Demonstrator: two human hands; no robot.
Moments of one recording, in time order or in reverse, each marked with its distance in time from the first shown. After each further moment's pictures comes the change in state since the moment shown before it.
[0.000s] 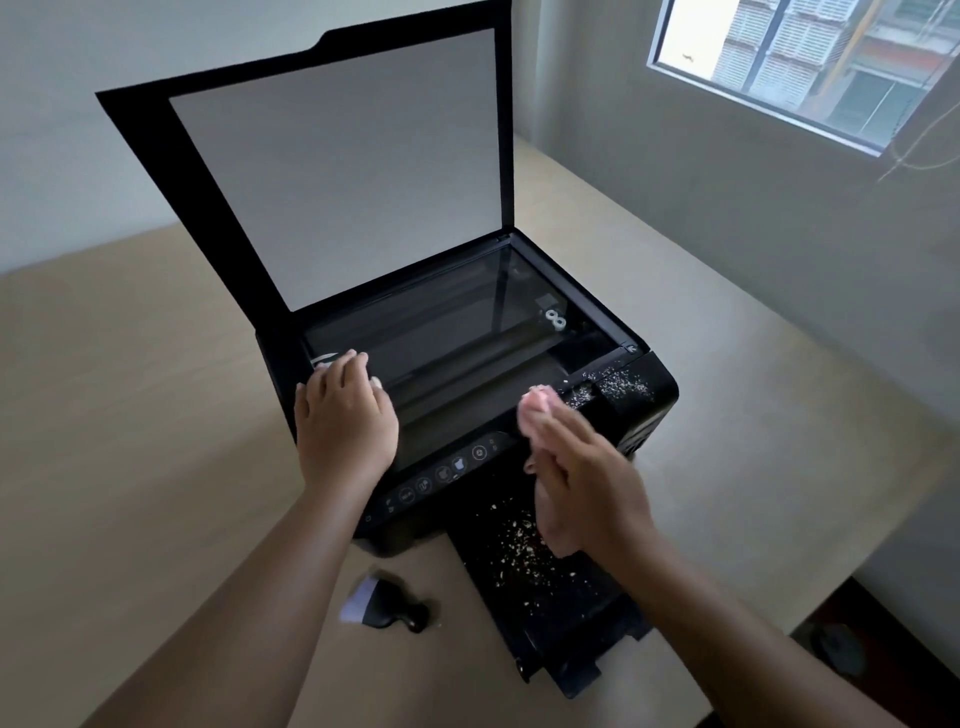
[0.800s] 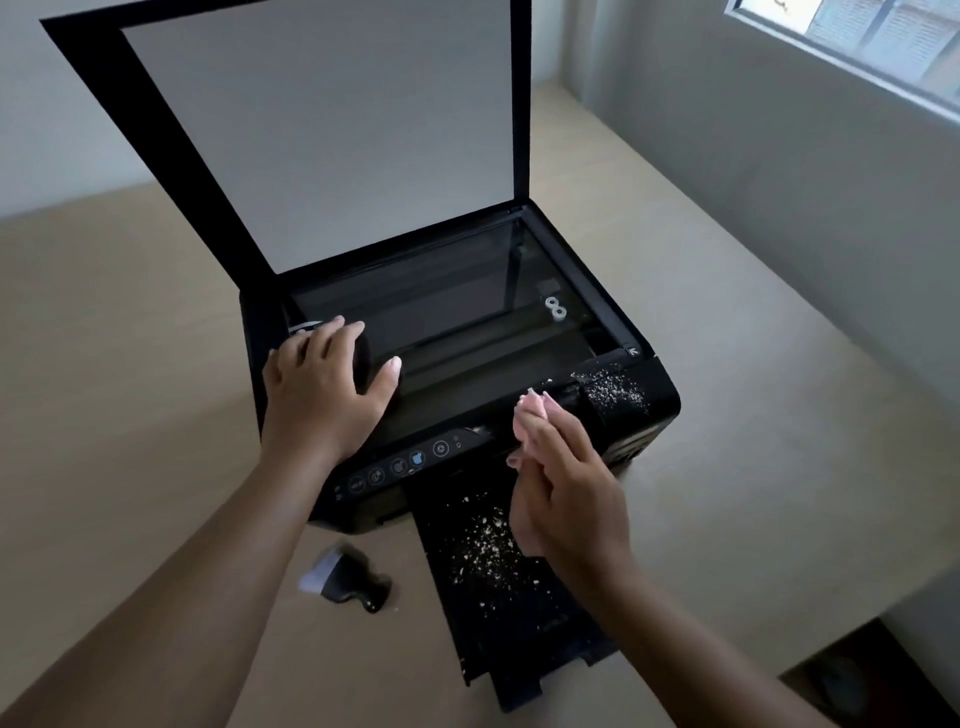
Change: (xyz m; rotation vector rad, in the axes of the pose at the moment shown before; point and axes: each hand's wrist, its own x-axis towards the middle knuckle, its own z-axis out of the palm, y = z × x) left_hand 0.000 0.017 -0.002 0.101 -0.081 0.010; right_hand -0.001 0.023 -0.007 0.211 0.020 0.040
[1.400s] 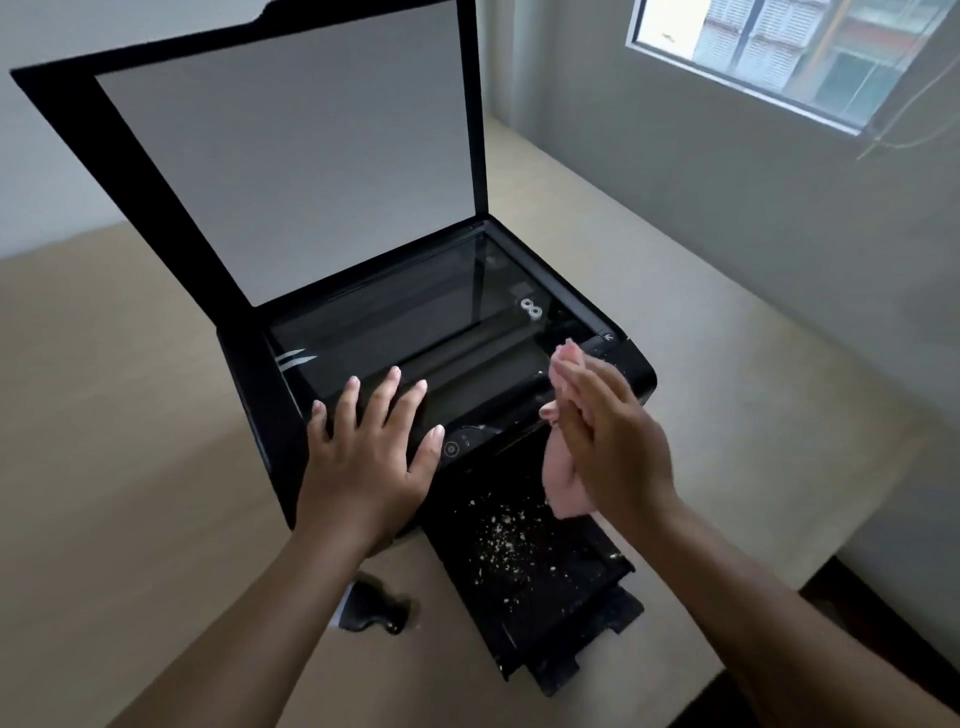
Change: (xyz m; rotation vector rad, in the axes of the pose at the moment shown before) left_hand -0.052 0.012 -0.002 0.072 -0.182 0.293; right_hand 0.019 -0.009 -0.027 -0.123 0.121 0.020
